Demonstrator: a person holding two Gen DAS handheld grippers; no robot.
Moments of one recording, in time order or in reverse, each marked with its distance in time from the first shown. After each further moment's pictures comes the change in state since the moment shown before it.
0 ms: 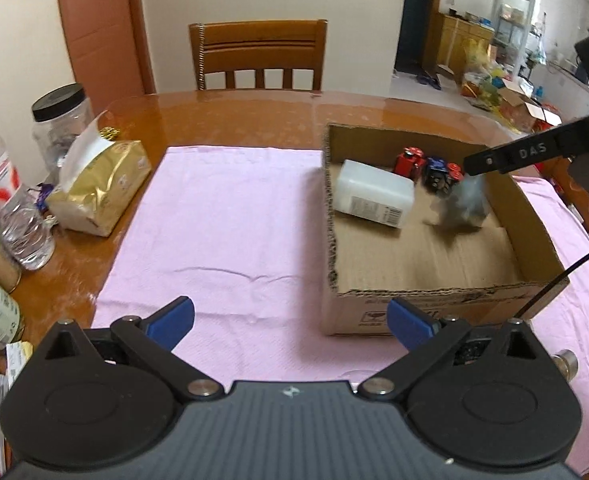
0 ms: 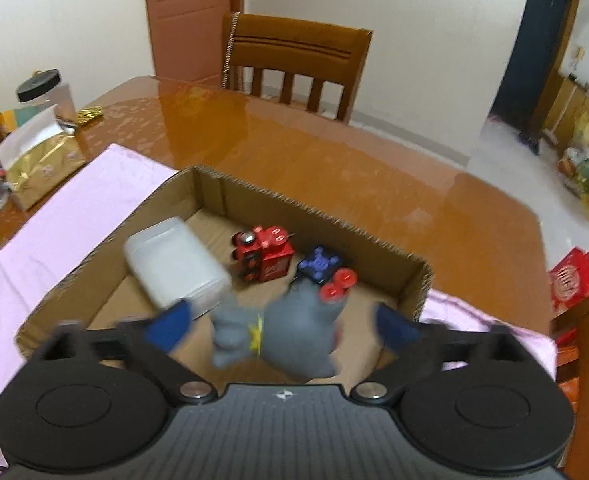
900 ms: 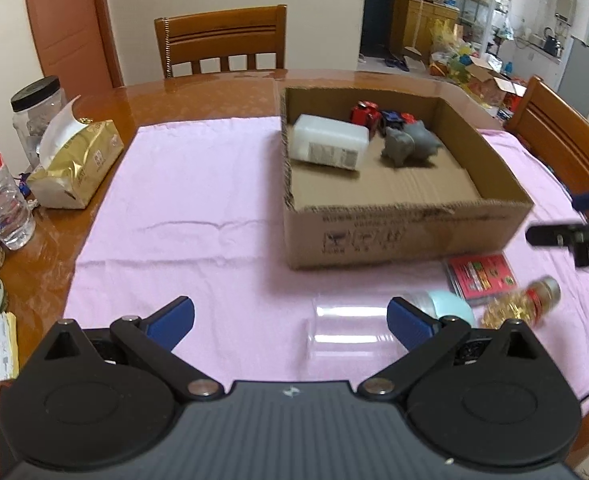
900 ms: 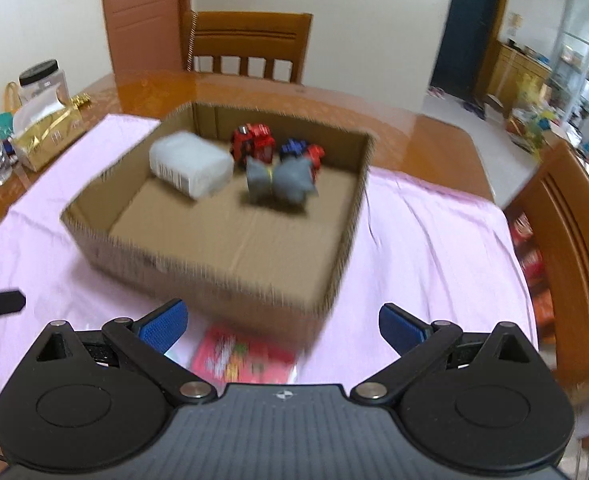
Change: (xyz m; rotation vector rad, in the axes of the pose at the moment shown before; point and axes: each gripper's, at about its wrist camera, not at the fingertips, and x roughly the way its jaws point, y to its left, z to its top) left arm -0.017 -0.017 -0.055 0.092 0.020 -0.073; right arm -0.092 0.039 -0.138 0.151 0.016 -0.118
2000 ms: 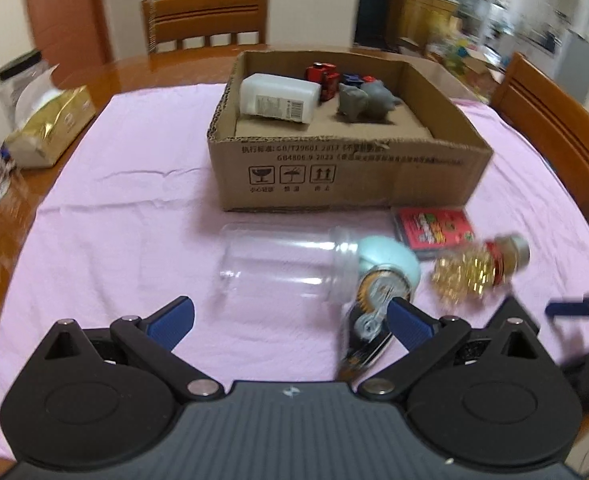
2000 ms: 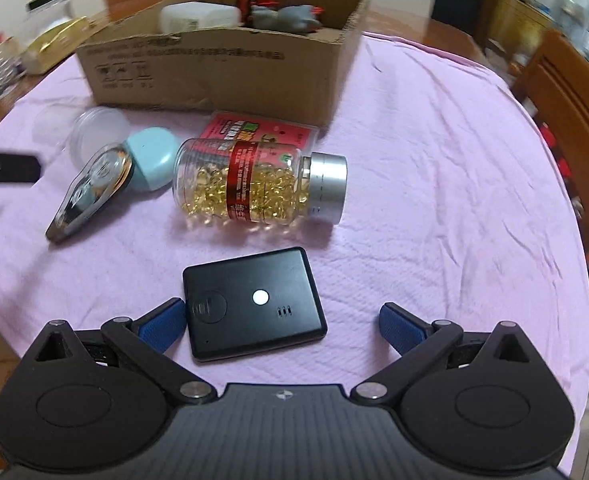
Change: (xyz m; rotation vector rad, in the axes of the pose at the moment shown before) left arm 0.009 -0.060 -0.036 -0.056 0.034 0.003; right arm 0.016 0.003 -0.133 0.014 0.142 0.039
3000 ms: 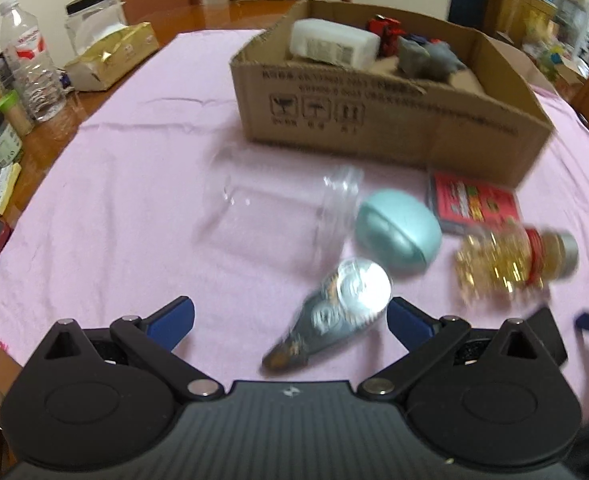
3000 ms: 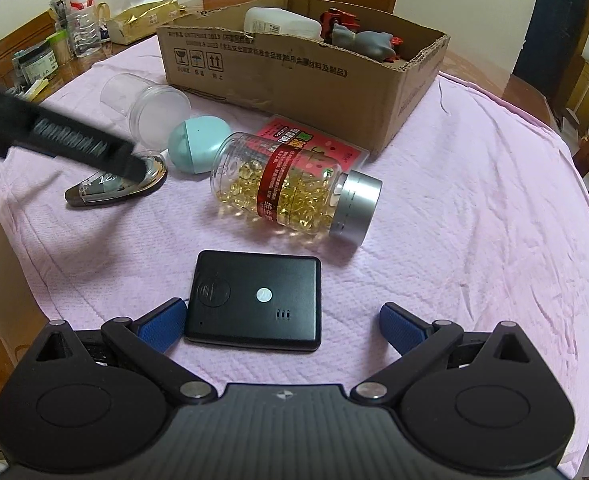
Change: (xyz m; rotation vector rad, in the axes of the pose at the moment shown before) left arm 0.022 -0.045 -0.025 -0.158 0.110 0.209; right arm -0.005 -0.014 -0.011 -0.235 -0.067 0.152
